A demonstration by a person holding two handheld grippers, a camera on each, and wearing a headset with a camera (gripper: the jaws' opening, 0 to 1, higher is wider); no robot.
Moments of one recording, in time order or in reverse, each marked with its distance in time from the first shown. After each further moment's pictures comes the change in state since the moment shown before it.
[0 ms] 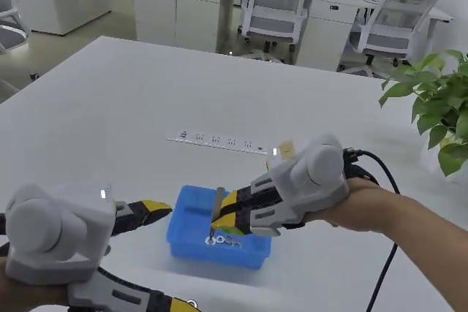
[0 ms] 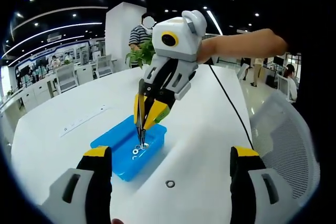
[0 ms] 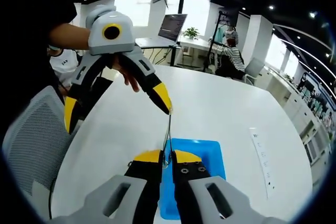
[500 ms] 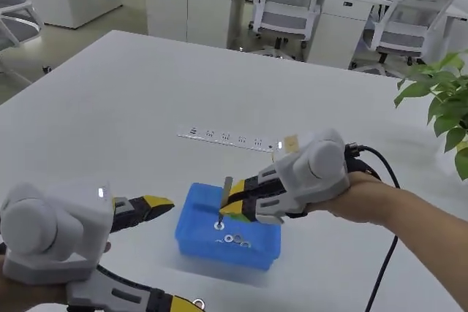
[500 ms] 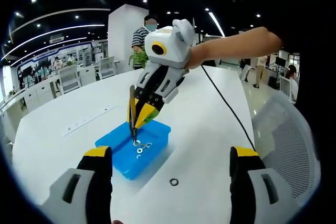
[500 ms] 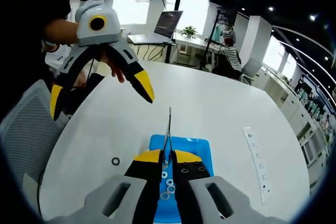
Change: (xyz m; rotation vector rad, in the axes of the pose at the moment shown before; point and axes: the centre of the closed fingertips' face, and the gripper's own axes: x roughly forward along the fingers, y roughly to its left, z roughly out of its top) left arm -0.007 0.008 -0.003 -0.004 -0.017 0.022; right arm 0.013 -0.028 -0.014 -0.018 0.011 -0.030
